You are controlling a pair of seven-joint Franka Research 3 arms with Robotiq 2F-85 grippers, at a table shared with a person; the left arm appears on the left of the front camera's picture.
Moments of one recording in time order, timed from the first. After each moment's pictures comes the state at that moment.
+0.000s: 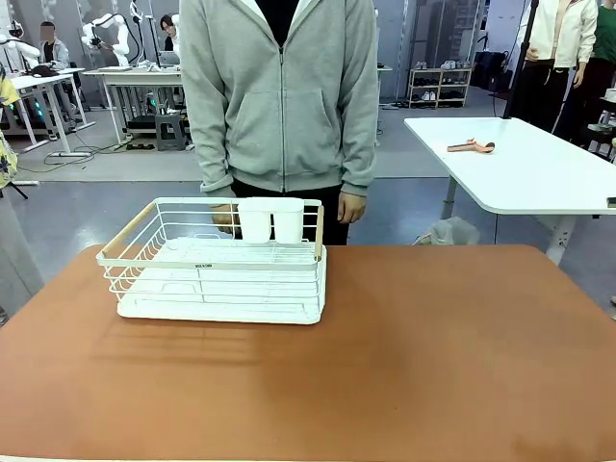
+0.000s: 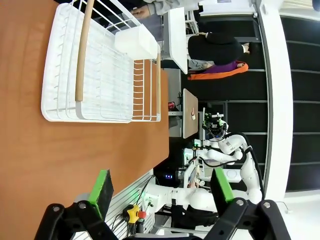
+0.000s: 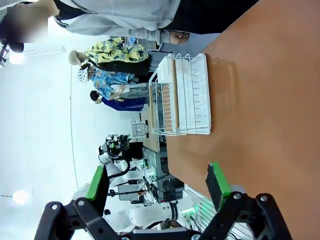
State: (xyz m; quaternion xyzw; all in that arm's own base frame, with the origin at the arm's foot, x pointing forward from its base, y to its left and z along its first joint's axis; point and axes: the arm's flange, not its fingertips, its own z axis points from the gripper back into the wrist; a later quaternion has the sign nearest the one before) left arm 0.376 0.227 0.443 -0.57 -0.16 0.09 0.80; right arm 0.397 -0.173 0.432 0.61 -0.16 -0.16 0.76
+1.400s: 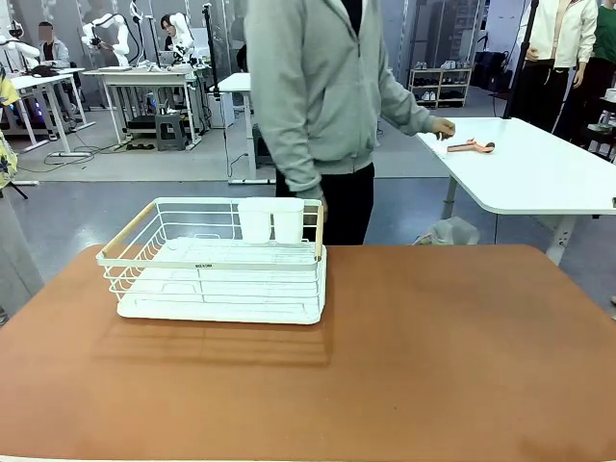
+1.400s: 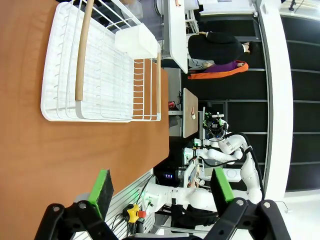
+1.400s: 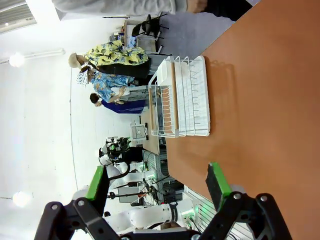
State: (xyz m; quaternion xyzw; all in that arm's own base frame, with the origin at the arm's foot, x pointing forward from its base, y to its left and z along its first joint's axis) left arm 0.376 0.226 0.443 -0.57 -0.16 0.09 0.80; right arm 0.395 -0.178 0.433 0.61 -0.16 -0.16 0.76
